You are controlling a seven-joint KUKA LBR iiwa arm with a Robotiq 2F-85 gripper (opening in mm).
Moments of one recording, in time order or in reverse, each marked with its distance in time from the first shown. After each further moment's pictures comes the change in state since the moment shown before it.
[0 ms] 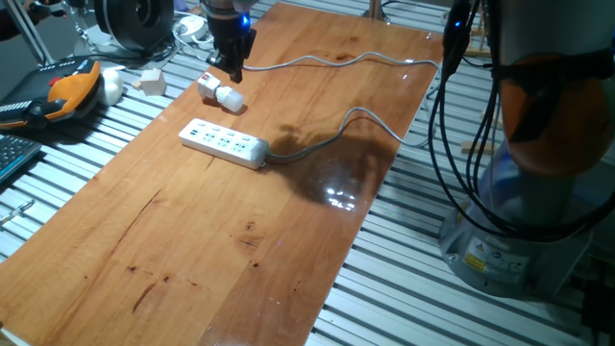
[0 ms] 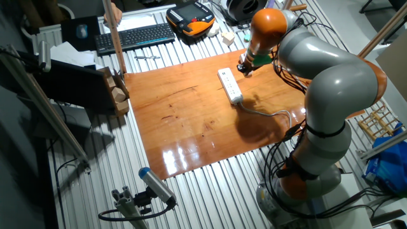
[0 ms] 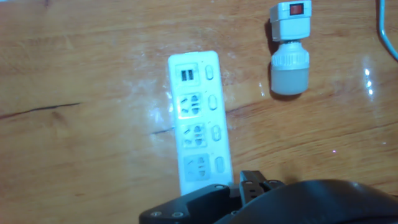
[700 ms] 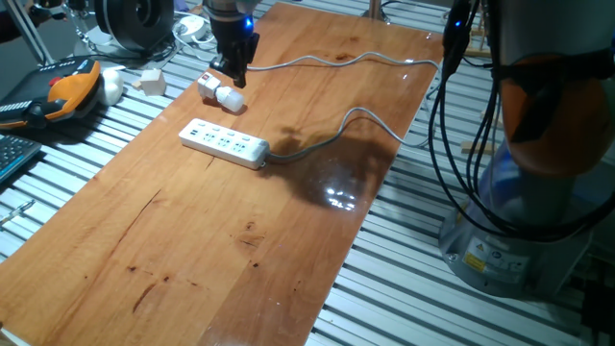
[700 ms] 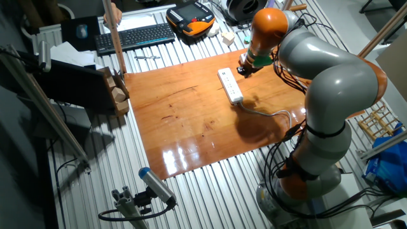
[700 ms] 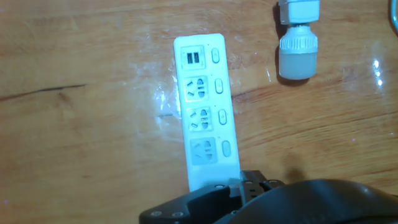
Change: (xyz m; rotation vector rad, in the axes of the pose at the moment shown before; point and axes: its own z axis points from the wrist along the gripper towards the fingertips) arm 0.015 0.018 0.000 0.010 0.011 0.019
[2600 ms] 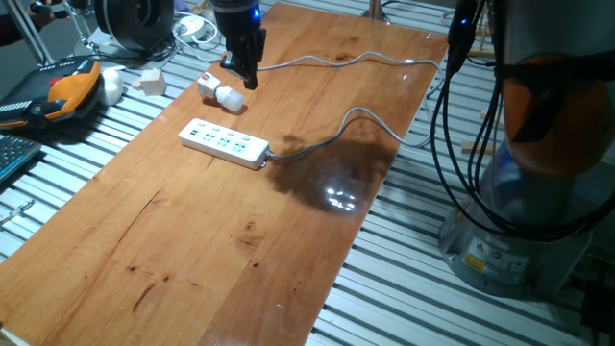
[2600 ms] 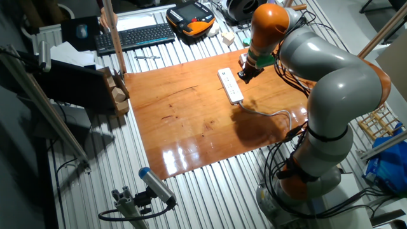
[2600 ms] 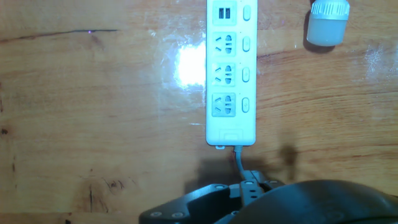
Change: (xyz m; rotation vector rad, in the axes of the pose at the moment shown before) arm 0.043 0.012 -0.029 -0.041 0.111 -0.136
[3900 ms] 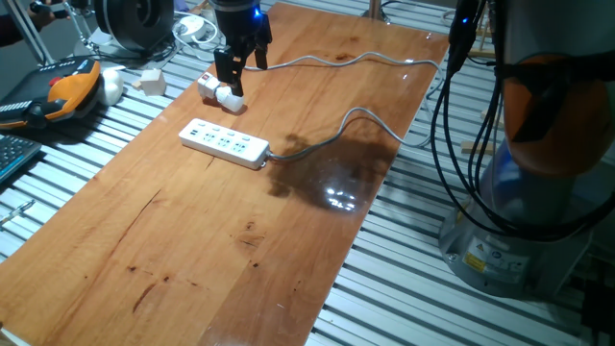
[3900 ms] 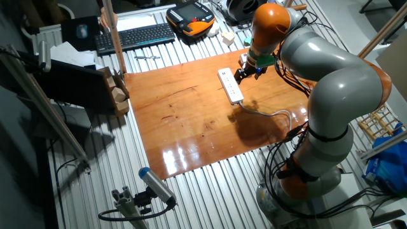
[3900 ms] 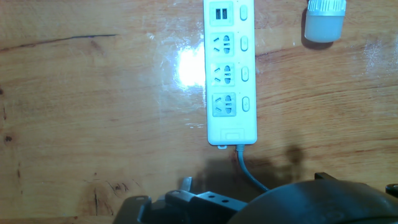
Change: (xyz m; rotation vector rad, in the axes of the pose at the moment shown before) arm 0.001 0.001 -0.001 -0.017 0.004 0.035
